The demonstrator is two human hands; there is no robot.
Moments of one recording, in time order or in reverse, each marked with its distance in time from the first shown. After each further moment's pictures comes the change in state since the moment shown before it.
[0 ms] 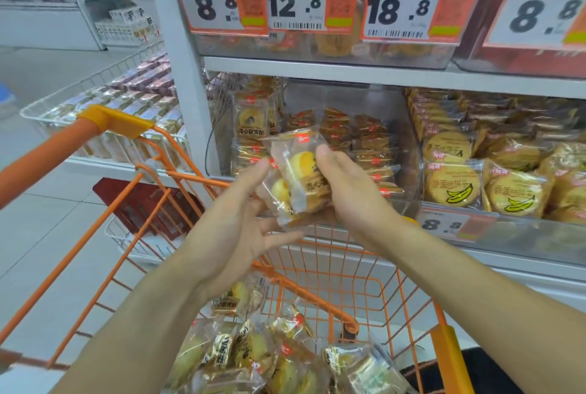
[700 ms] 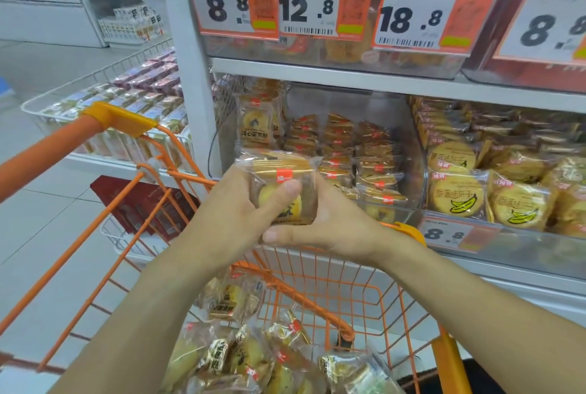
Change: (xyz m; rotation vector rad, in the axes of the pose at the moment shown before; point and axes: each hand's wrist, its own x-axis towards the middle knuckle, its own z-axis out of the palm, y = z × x) left_hand 0.009 0.011 -0.010 0.941 0.015 0.525; right_hand -0.001 0.008 0.010 -0.185 -0.385 -0.111
